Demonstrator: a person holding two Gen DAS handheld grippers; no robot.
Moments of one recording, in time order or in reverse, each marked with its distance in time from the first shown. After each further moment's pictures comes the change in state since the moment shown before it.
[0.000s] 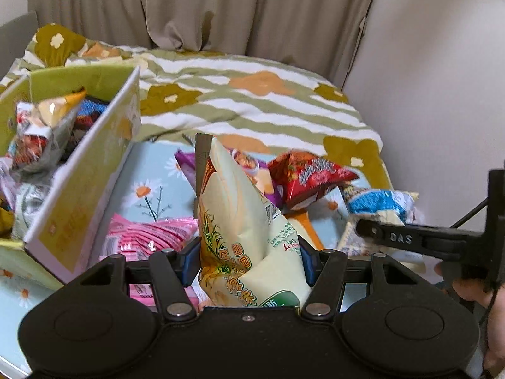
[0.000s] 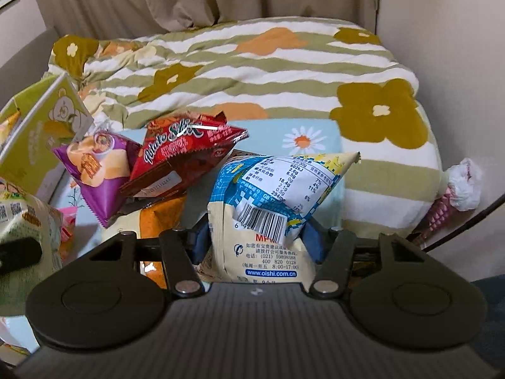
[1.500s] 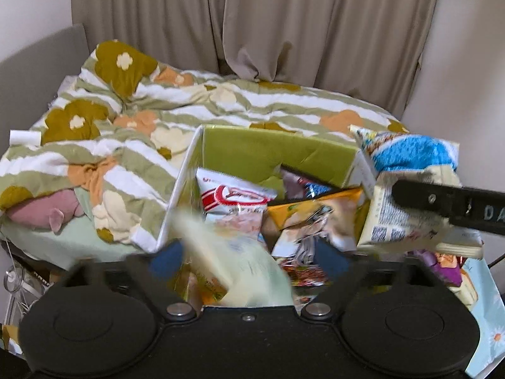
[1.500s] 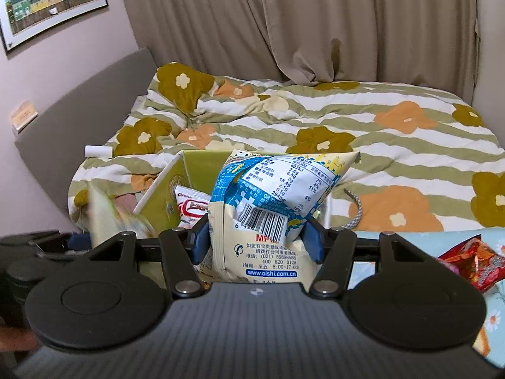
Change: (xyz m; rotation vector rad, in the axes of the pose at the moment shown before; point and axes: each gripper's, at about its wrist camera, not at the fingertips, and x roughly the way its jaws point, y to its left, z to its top) left arm -0.044 0.309 0.099 0.005 -0.042 0.093; right arm -0.044 0.367 0.091 -0.111 -0.150 0.213
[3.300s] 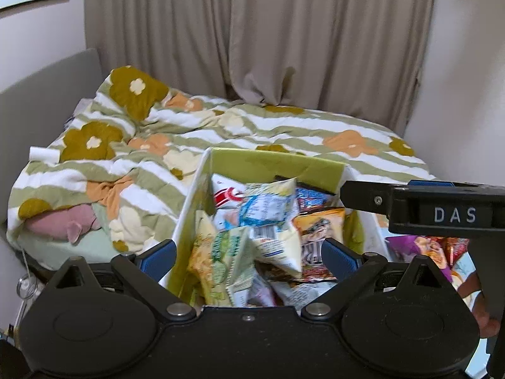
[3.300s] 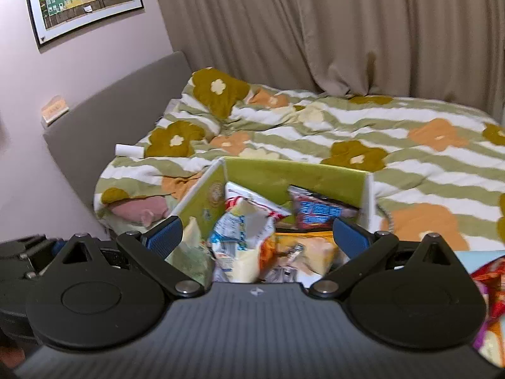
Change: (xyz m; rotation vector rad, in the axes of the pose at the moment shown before) left arm -0.056 -0.016 -0.013 0.018 -0.106 0.039; right arm -0.009 0.015 -0.001 -0.073 -0.050 0.105
